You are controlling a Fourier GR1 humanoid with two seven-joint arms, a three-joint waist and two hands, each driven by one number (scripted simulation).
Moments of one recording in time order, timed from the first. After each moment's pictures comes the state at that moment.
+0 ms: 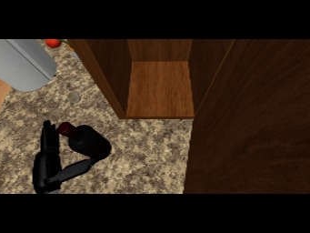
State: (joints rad) left arm 0.08 0.09 0.01 -1.29 0.17 0.34 -0.41; right arm 0.12 -0.12 -0.05 -2.39 -0.34 0.27 0.36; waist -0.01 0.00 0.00
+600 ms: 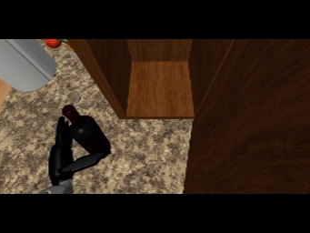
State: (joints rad) left arm -0.07 0.06 0.07 -1.01 0.19 0.28 -0.51; right arm 0.11 -0.11 -0.05 -2.38 -0.35 0.27 0.36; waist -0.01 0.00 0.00
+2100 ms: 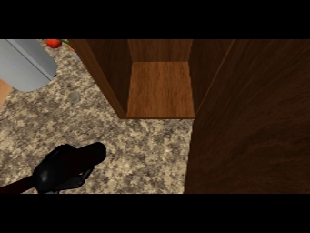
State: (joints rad) left arm -0.14 0.16 0.15 -0.61 0.27 -0.19 -0.89; right arm 0.13 -0.11 -0.06 -2.38 -0.36 0.29 0.35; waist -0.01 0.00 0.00
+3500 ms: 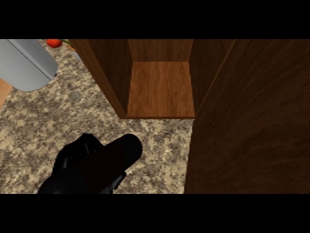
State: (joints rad) left arm 0.17 0.01 -0.21 -1.65 0.21 0.14 -0.32; right arm 0.12 -0.10 -0.06 -2.37 -0.37 0.27 0.36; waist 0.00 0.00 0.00
